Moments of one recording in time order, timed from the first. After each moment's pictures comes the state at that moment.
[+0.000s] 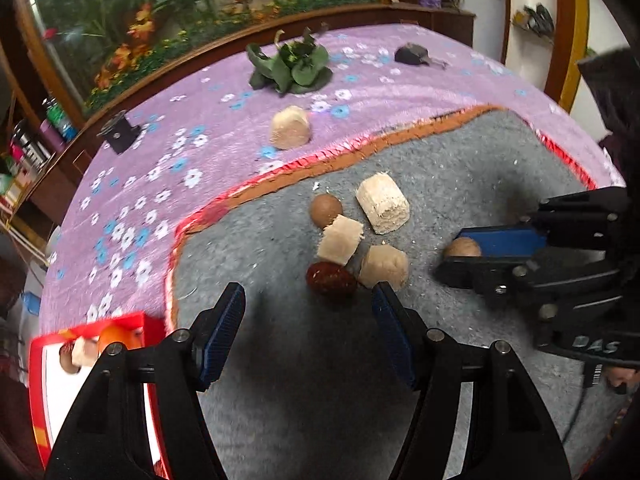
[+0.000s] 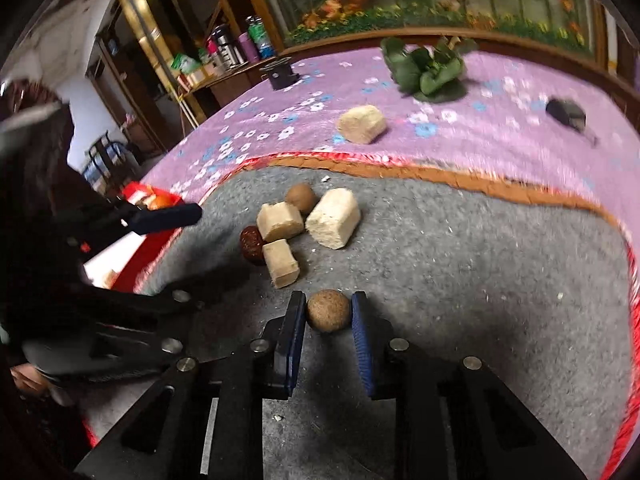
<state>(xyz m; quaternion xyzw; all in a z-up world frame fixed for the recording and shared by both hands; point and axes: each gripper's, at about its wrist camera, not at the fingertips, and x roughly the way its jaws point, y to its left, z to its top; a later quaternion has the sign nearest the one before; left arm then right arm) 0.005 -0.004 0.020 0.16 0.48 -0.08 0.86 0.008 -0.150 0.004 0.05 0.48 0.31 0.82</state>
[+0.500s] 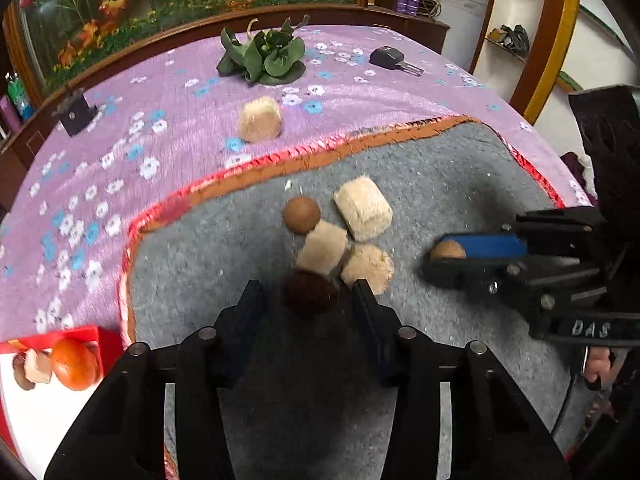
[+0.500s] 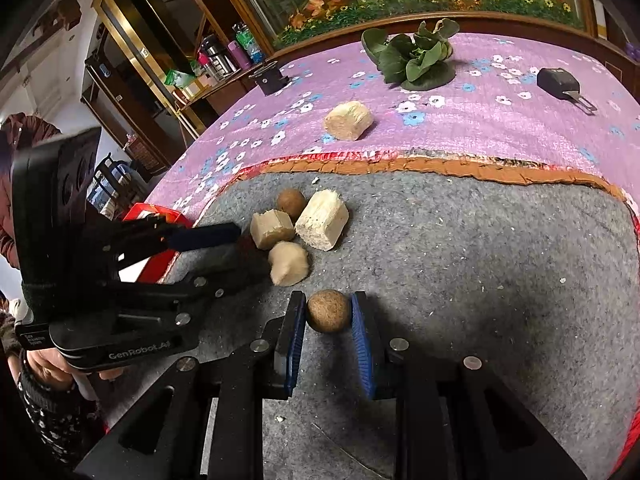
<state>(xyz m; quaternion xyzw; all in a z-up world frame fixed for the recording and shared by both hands) 0.018 0.012 0.015 0.09 0.50 -0.16 0.85 0.013 -0.158 0.004 0.08 0.49 0.31 0.81</state>
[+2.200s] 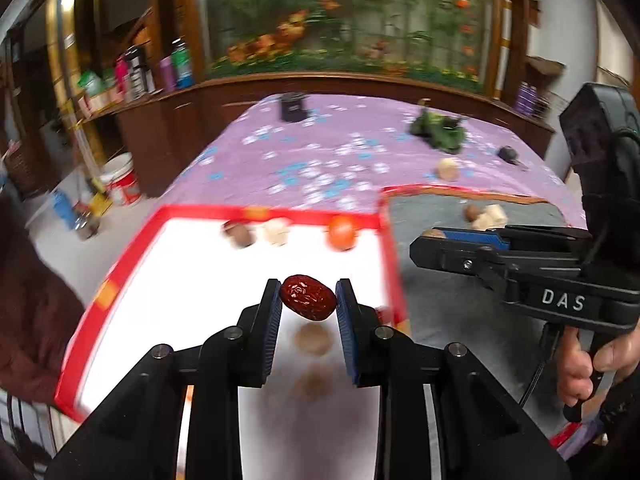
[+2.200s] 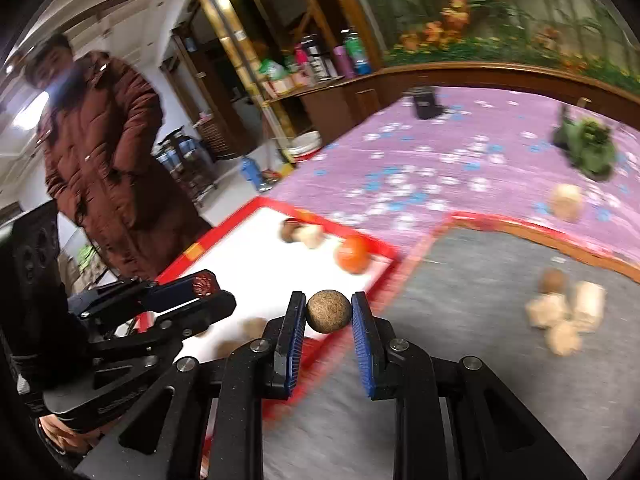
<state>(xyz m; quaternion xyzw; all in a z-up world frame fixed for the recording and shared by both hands) -0.129 0.178 0.080 -0.01 0.39 0.07 0.92 -0.061 0.023 0.068 0.03 0.41 0.45 0.79</state>
